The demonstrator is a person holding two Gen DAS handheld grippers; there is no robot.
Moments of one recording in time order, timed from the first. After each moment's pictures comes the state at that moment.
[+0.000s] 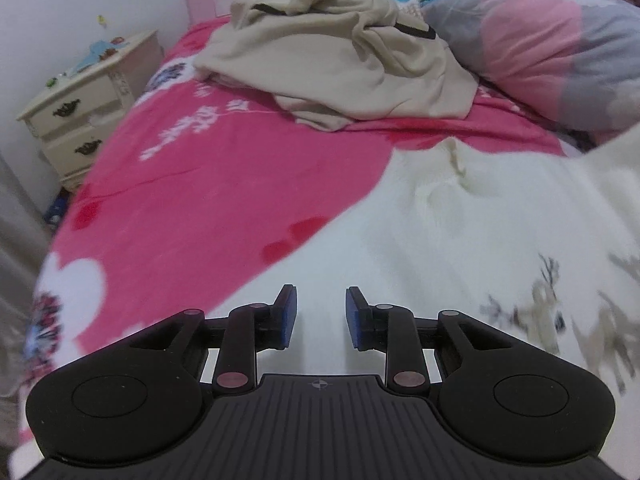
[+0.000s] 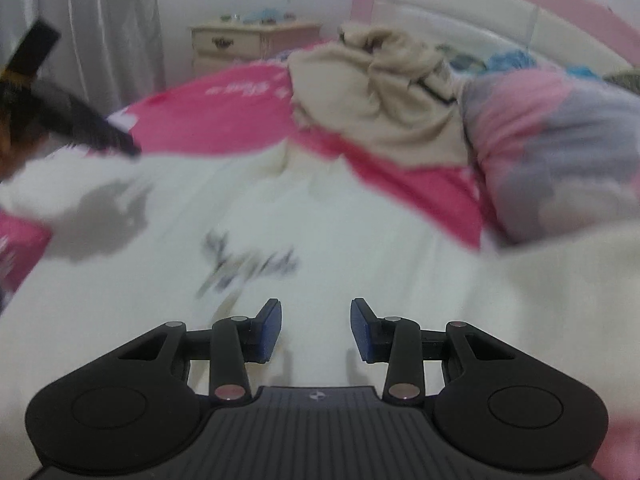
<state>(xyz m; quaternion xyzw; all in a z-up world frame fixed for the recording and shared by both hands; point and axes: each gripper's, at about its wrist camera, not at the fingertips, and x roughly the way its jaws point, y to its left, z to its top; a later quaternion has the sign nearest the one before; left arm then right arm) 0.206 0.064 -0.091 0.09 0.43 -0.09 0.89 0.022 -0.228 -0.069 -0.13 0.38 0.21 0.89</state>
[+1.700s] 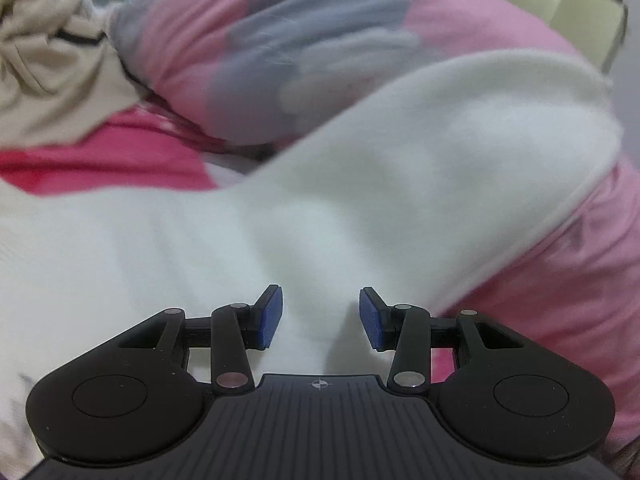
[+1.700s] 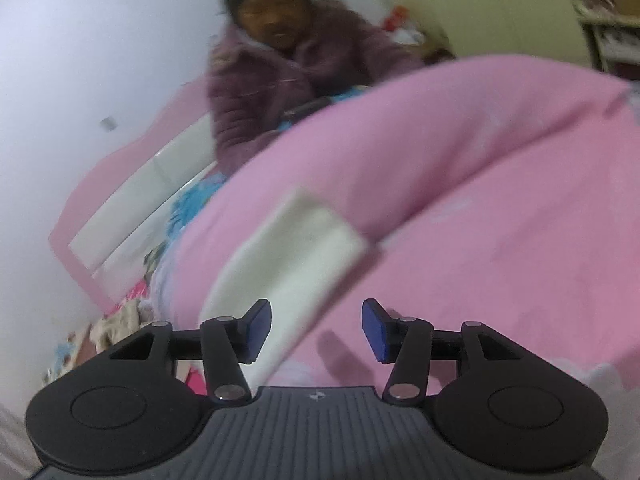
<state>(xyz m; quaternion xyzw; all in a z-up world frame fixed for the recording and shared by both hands) 0.187 -0.205 -0.130 -0.05 0.38 -0.39 0.84 -0.032 -0.519 0.014 0.34 0.21 -0.19 0.90</state>
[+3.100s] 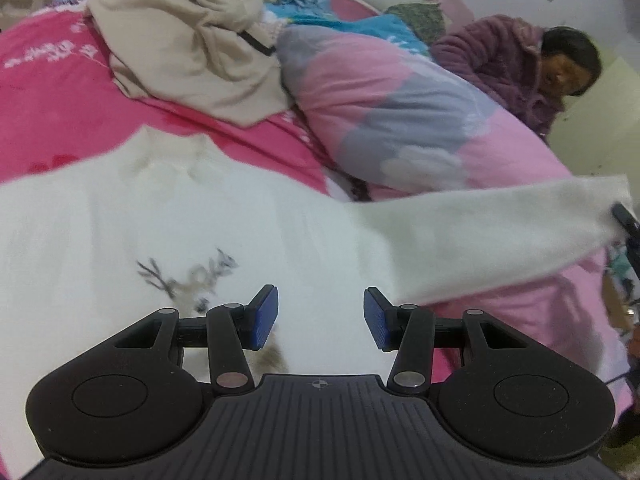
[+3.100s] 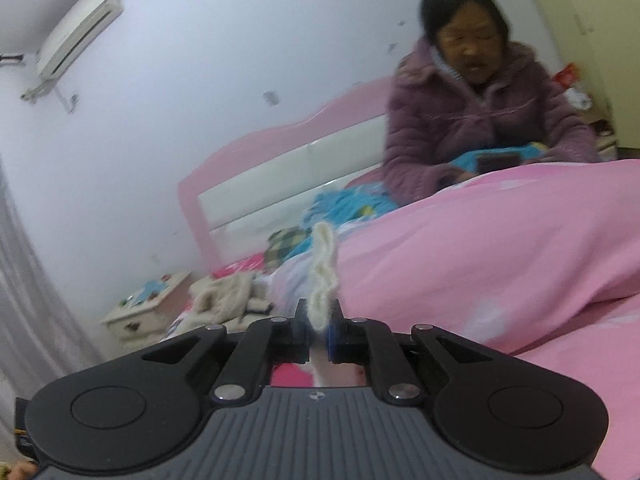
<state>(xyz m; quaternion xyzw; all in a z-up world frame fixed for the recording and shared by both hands) 0.109 -0.042 -0.032 -0.18 0.45 -0.26 0.84 0.004 -0.474 0.088 0.19 0.16 0.06 0.97</state>
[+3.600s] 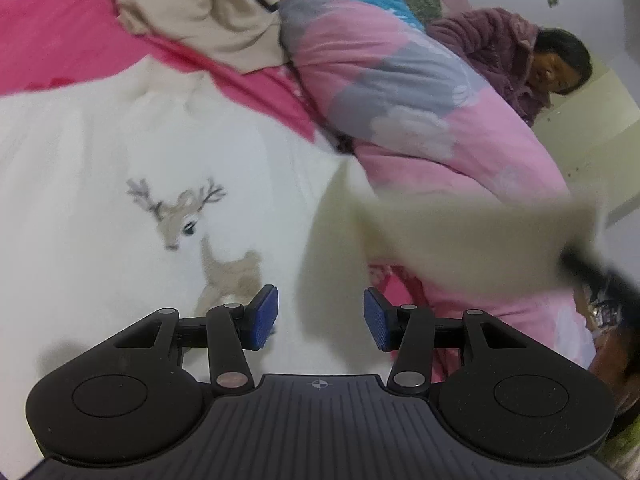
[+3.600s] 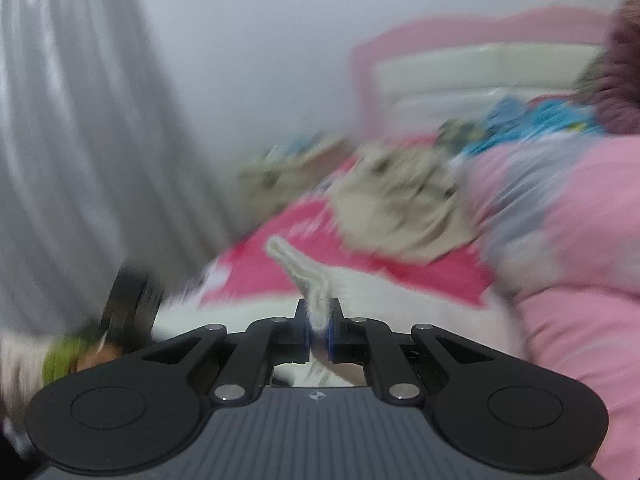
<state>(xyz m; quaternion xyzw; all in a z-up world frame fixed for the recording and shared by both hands) 0.079 -0.016 -0.061 -0.23 0.48 -0.28 0.80 -0.060 -0.292 0.063 0.04 0.30 0.31 0.90</state>
